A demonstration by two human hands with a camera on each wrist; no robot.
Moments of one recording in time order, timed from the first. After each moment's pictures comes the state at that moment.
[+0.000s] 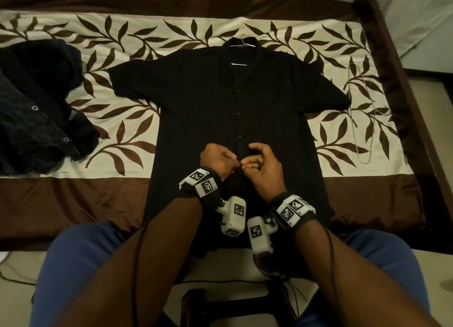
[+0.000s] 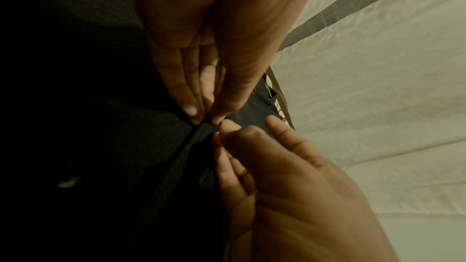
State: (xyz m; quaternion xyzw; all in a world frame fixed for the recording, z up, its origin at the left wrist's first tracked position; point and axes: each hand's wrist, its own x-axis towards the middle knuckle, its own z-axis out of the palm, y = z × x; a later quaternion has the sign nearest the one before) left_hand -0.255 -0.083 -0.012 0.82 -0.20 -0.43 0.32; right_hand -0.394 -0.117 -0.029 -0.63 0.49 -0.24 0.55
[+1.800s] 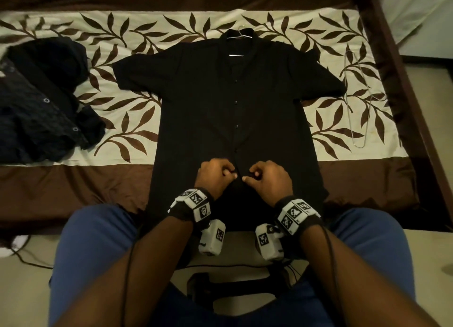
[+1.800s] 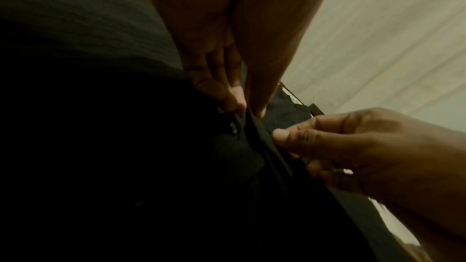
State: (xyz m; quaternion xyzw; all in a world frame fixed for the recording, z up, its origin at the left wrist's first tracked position) left_hand -0.275 -0.012 -0.034 0.80 -0.44 -0.36 0.22; right_hand -0.439 -0.087 -0.028 -0.80 0.52 0.01 0.29
